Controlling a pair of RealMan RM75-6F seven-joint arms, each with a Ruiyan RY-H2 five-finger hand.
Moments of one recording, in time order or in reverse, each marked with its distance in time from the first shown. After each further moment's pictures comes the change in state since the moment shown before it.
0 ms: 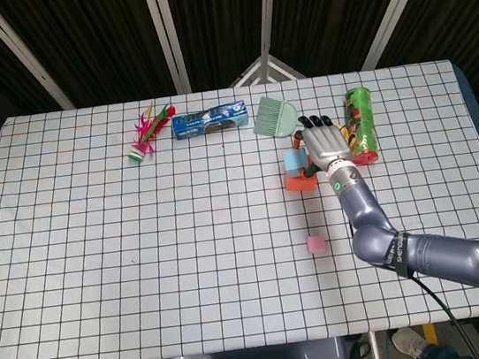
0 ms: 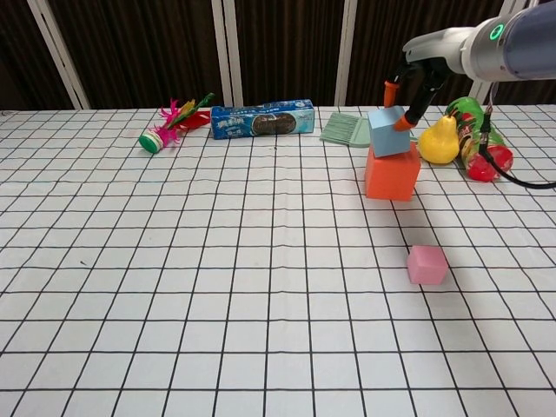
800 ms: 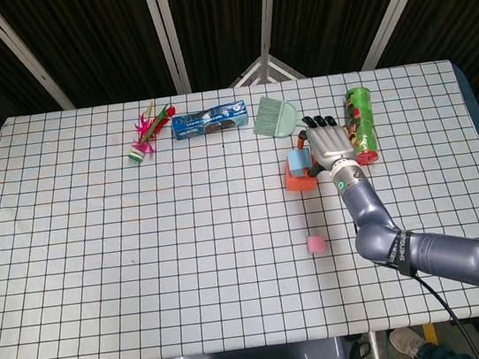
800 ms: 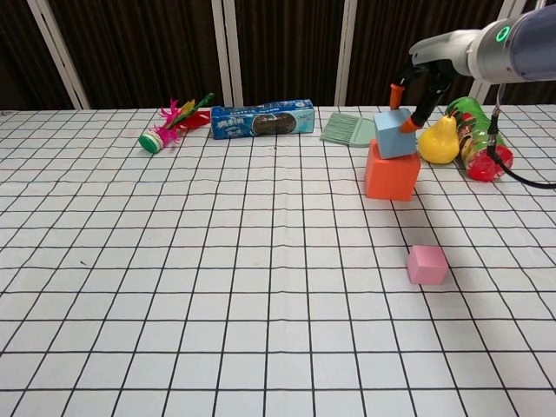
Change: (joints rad) left arm 0.000 -0.003 0.000 -0.002 -0.002 0.003 0.008; right arm 0.000 0.006 -0.016 0.012 0.006 -0.016 0.014
